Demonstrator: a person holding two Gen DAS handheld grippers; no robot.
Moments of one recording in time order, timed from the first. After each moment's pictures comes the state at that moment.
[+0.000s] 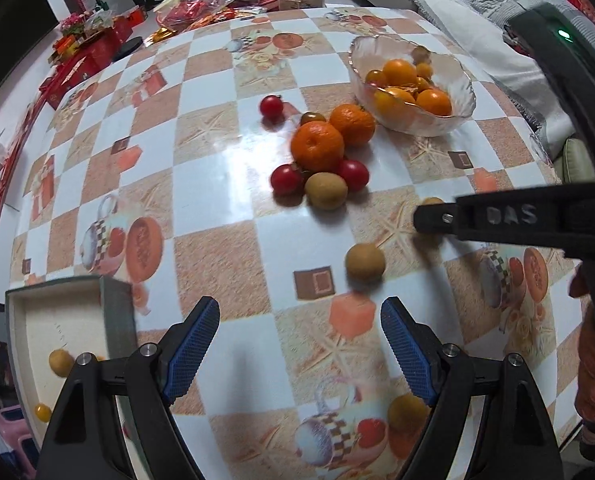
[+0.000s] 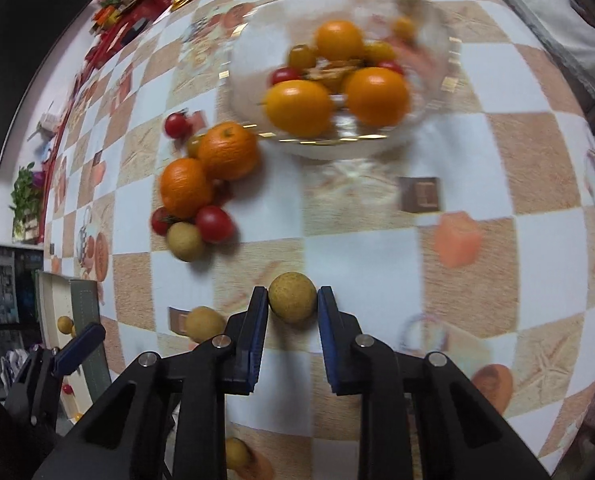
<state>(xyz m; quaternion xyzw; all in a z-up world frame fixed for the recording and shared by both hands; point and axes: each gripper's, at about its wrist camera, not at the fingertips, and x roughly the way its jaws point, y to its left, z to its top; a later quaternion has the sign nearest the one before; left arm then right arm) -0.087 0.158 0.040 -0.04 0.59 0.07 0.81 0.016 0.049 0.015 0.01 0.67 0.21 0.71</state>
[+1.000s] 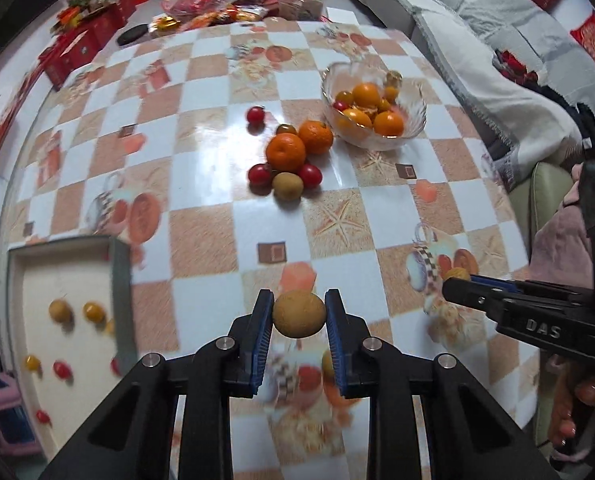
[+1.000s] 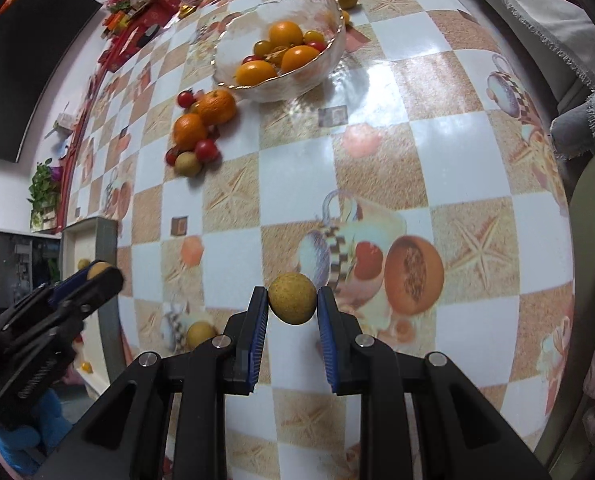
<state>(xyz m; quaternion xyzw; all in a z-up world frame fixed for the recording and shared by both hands) -0.129 0.148 0.107 -0.12 0.59 0.06 0.80 -0.044 -0.027 0.058 0.03 0.67 0.24 0.70</state>
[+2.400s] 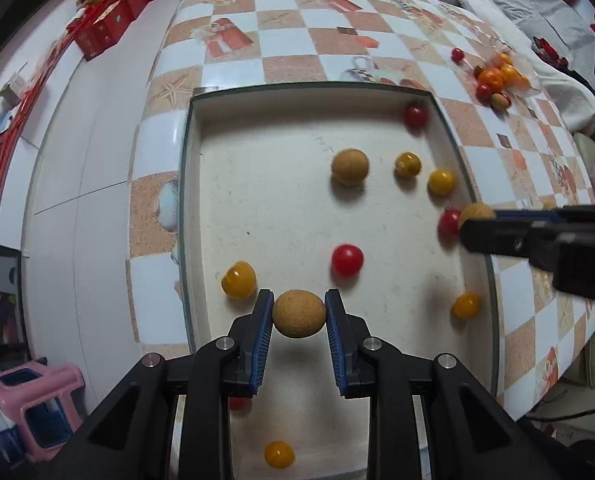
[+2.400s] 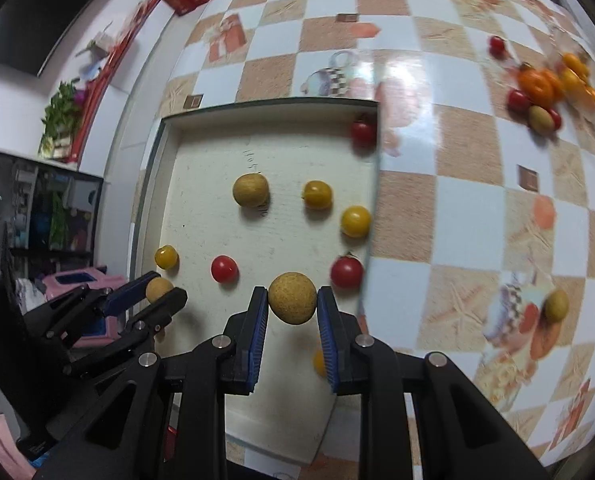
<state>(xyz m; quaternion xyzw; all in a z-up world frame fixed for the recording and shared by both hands) -0.288 0.383 0.052 -0.10 0.62 0.08 0.77 -0.194 0.273 0.058 -0.07 0.68 0.29 0.67</state>
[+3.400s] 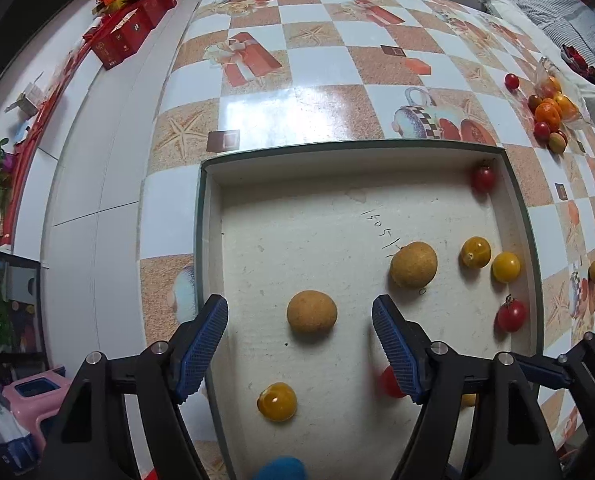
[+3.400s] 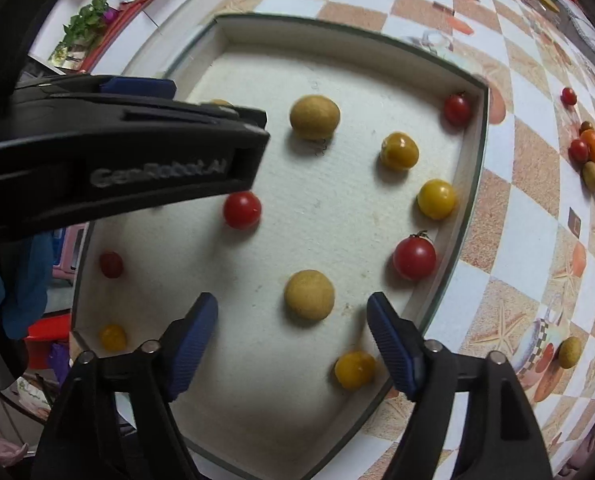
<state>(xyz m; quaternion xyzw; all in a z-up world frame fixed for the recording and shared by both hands) -0.226 0.407 0.030 -0.07 0.62 0.13 0.77 -0.254 0.320 0.024 -0.20 0.64 0.35 0.66</state>
